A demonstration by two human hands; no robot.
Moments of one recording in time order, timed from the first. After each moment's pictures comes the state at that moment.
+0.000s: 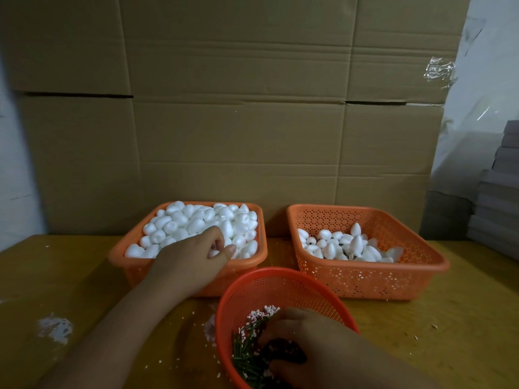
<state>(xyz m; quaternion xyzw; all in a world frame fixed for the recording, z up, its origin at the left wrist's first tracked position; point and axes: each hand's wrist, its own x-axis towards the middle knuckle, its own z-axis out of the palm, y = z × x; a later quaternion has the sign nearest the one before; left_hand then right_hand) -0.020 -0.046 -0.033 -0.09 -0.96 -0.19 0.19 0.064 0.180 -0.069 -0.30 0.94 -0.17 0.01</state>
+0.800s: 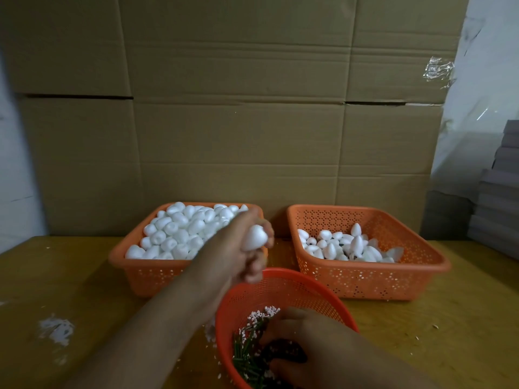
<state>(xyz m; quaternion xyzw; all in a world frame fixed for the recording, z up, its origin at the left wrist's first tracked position) 0.036 0.010 0.010 -0.18 -0.63 -0.75 -0.07 0.066 0.181 -0.067 -0.30 0.94 -0.18 0.00</state>
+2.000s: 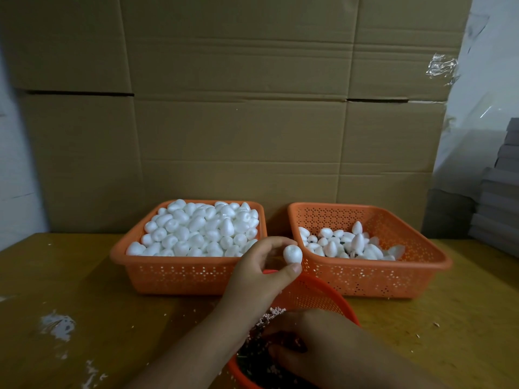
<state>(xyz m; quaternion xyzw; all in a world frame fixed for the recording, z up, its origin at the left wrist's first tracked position) 0.027 0.040 -0.048 -0.21 -0.69 -0.69 0.07 0.073 0.175 -0.060 -0.26 0.95 -0.19 -0.01</state>
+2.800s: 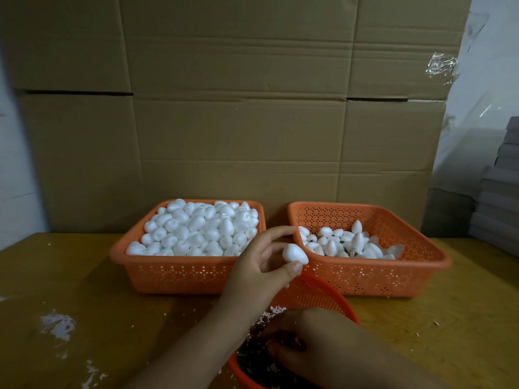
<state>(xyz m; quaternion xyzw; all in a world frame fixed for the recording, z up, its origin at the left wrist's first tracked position) 0.026 0.039 -0.047 -0.24 -0.67 -0.70 0.06 0.071 0.176 -0.063 -0.26 0.95 -0.19 -0.02</state>
